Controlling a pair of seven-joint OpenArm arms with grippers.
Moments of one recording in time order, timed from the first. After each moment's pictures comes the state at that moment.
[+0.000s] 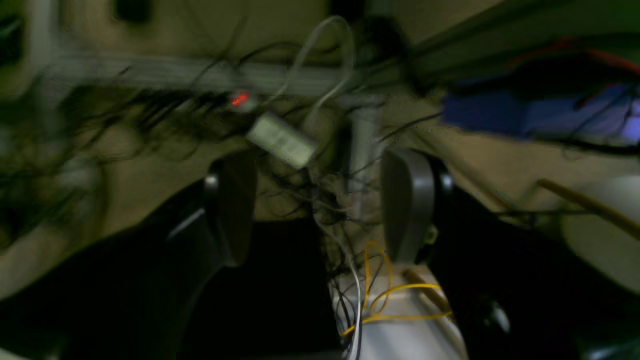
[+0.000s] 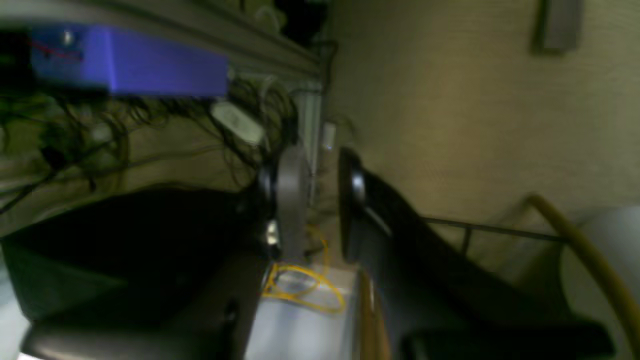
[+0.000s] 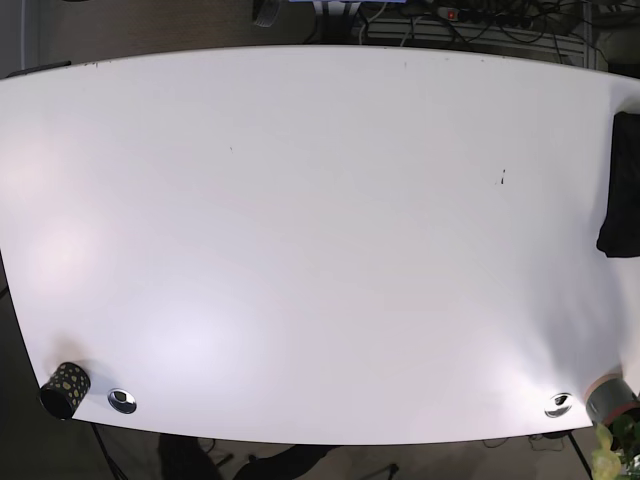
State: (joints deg) left arm 57.4 5.8 -15.2 77.9 4.6 -16.2 -7.3; right arm -56.4 16.0 3.6 74.5 12.2 21.4 8.6
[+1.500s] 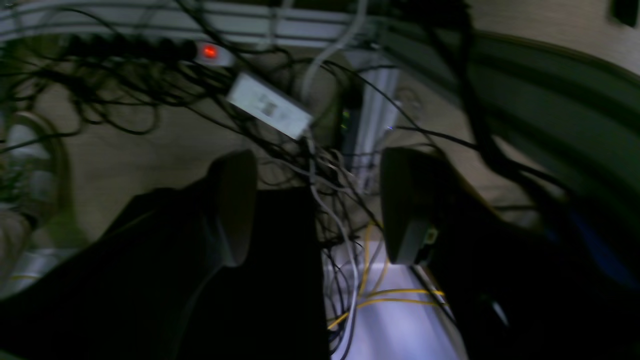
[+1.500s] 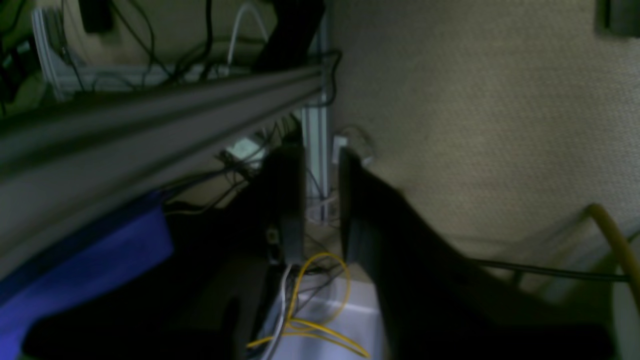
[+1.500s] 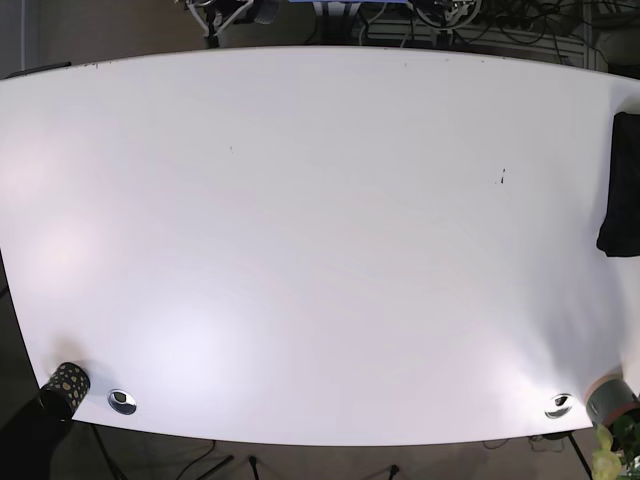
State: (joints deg) left arm 7.2 -0.5 -18.0 6.7 14.1 -7.1 -8.4; right arm -11.4 10.0 -7.1 20.3 12.3 21.0 8.9
